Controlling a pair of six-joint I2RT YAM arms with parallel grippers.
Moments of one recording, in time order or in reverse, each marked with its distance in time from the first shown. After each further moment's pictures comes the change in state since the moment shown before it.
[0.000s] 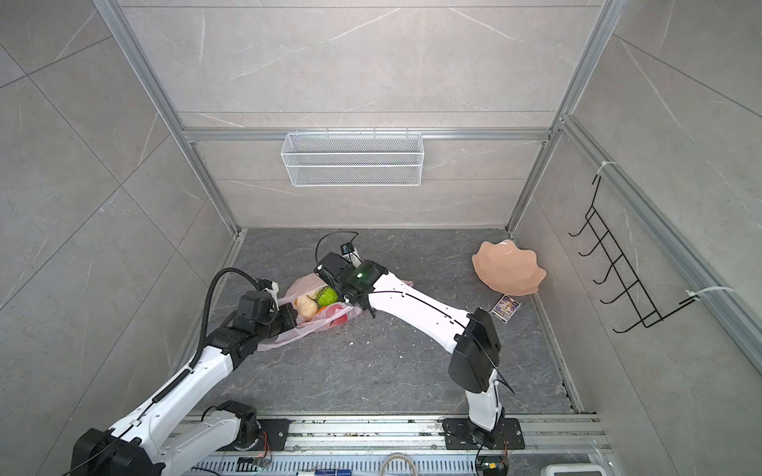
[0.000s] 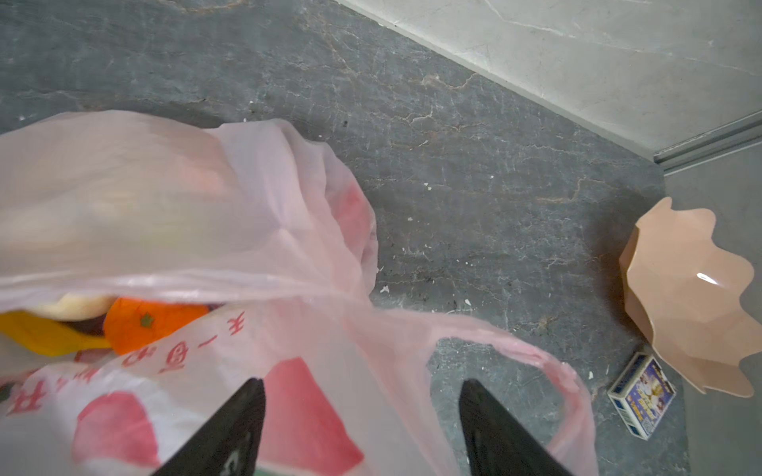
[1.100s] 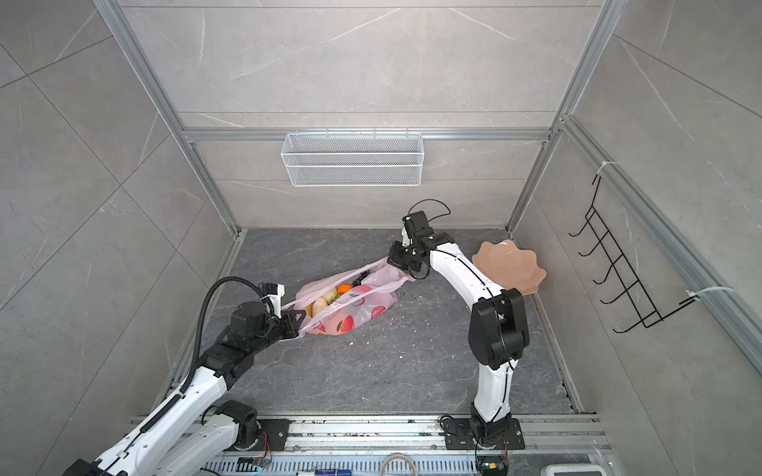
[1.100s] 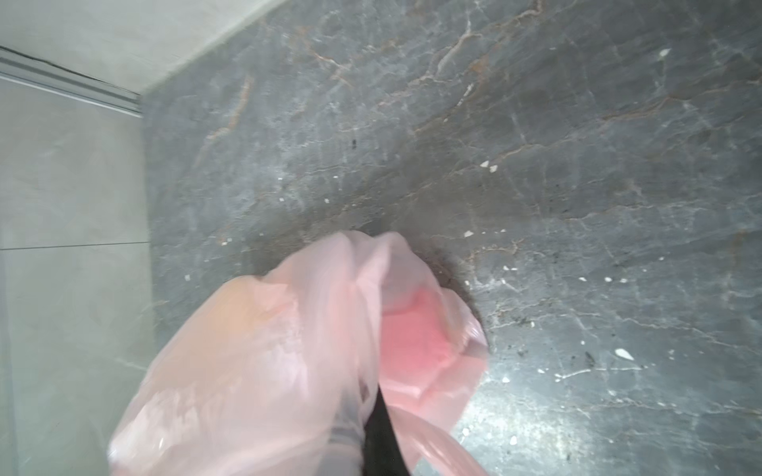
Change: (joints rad) left arm -0.036 -0.136 -0.101 0.143 0.116 0.070; right arm -0.563 -0.072 -0.241 0.398 -0.898 0.130
